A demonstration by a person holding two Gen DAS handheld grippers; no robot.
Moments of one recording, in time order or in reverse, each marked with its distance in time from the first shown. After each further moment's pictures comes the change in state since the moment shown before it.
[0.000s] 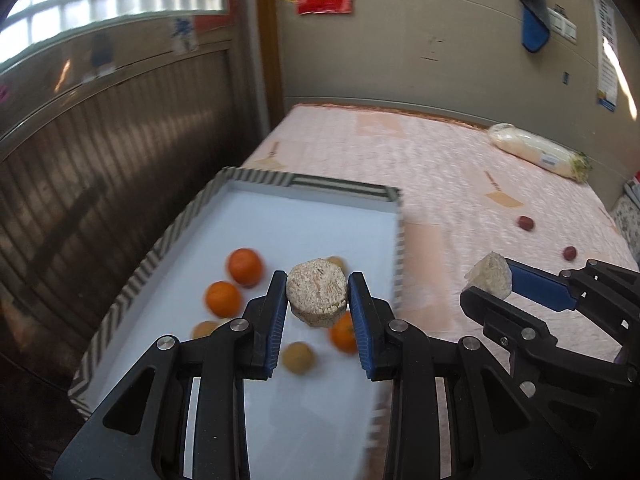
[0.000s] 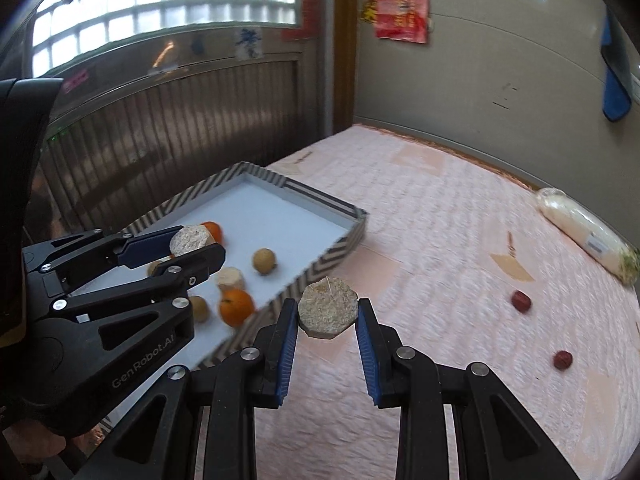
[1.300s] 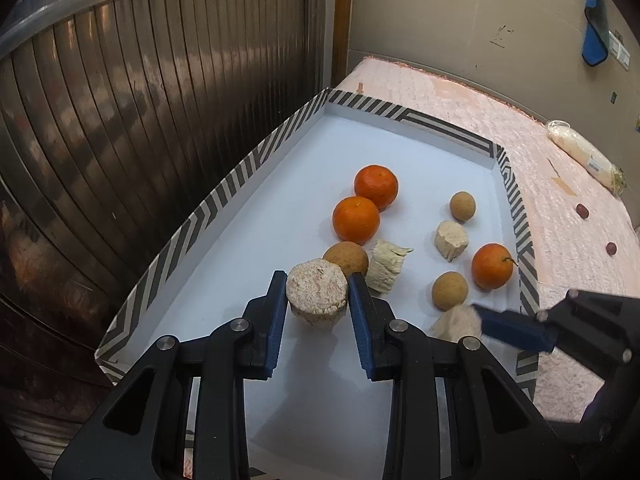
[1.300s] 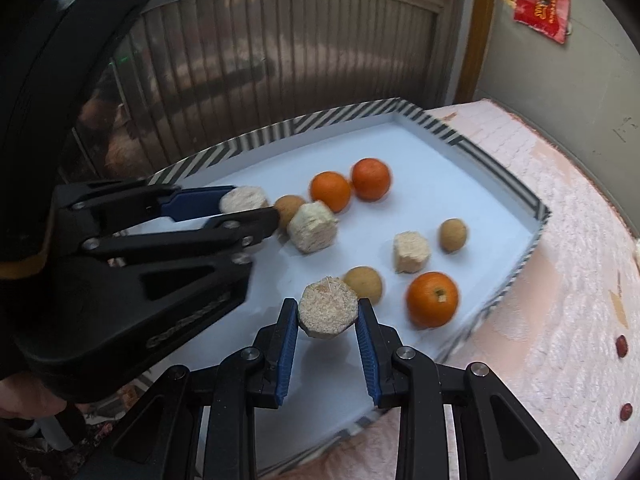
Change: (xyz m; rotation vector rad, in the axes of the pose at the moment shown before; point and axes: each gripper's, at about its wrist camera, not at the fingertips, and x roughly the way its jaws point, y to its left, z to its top) left arm 0.015 0.095 -0.047 -0.149 0.149 0.046; right arm 0.062 0.116 -0.010 -0.236 0.187 0.220
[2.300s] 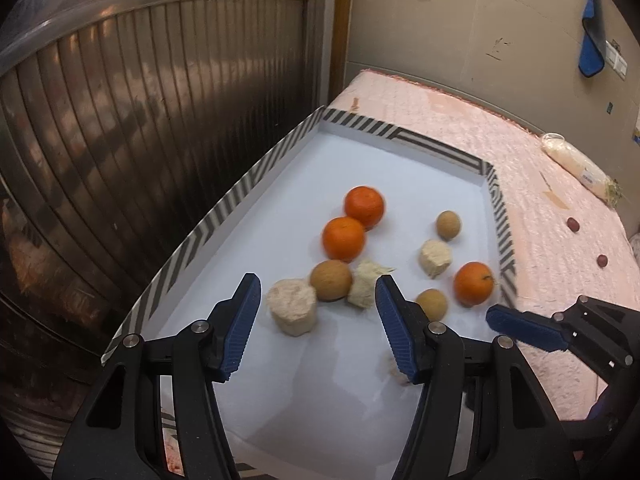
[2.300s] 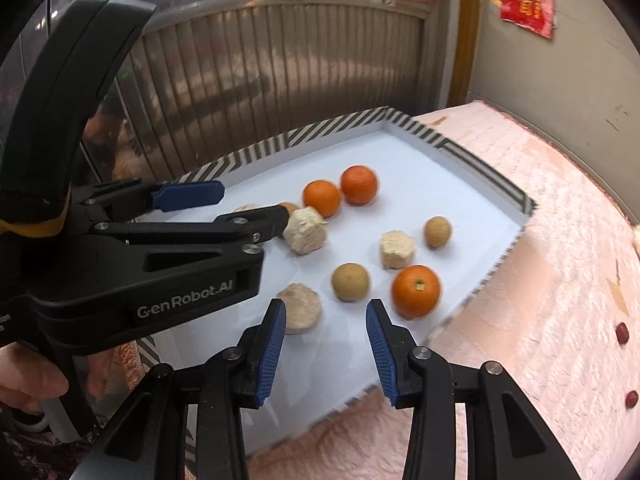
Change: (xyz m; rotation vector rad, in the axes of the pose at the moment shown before) left arm -0.014 -0.010 0.008 -0.005 -0.045 -0.009; right arm -0.026 -0.017 -0.009 0.053 -0.053 0.010
